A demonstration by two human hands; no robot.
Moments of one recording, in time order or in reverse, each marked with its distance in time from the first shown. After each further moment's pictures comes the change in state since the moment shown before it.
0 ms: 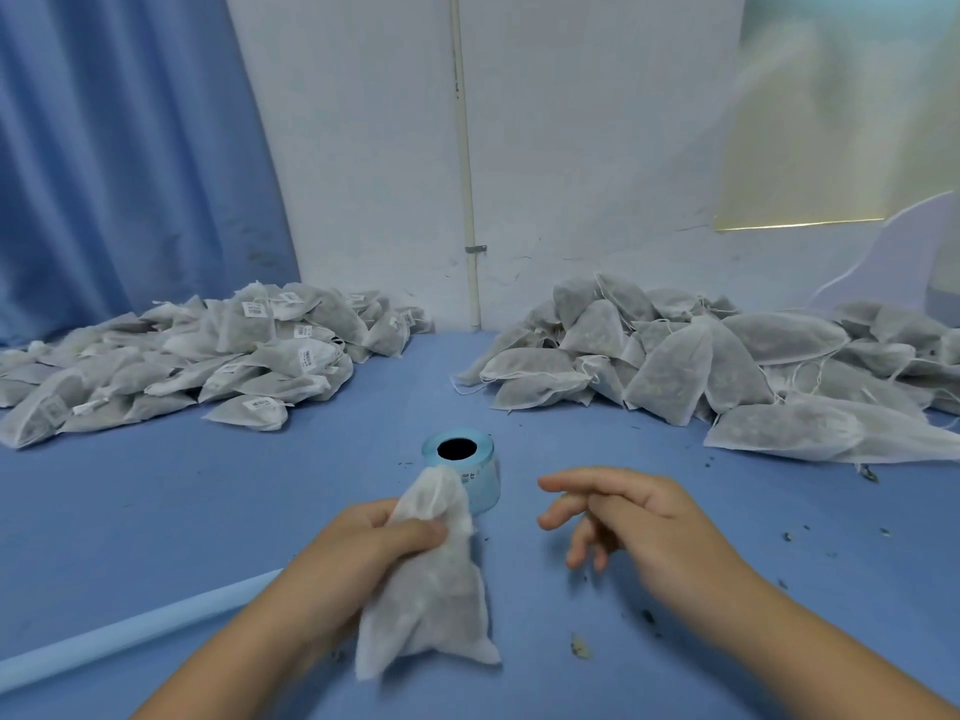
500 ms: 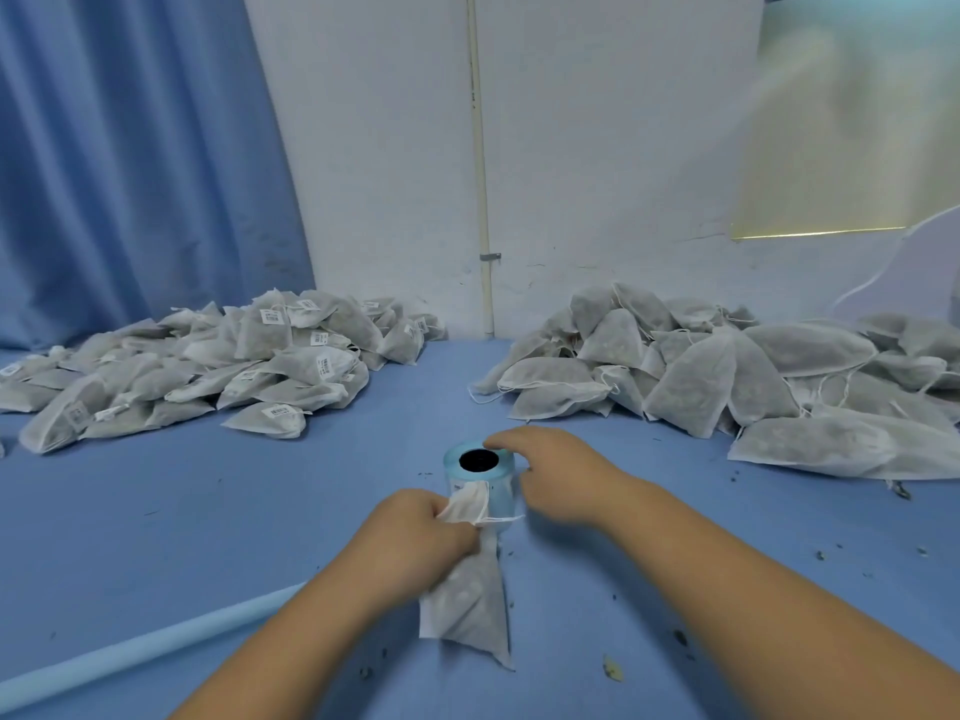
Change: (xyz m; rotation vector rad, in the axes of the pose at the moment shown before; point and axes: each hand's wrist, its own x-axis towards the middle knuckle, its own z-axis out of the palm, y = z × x) left_hand 0.029 0.017 0.007 0.582 0.210 -0.001; right_hand 0.105 -0.001 0.039 -0.940 -0.199 -0.054
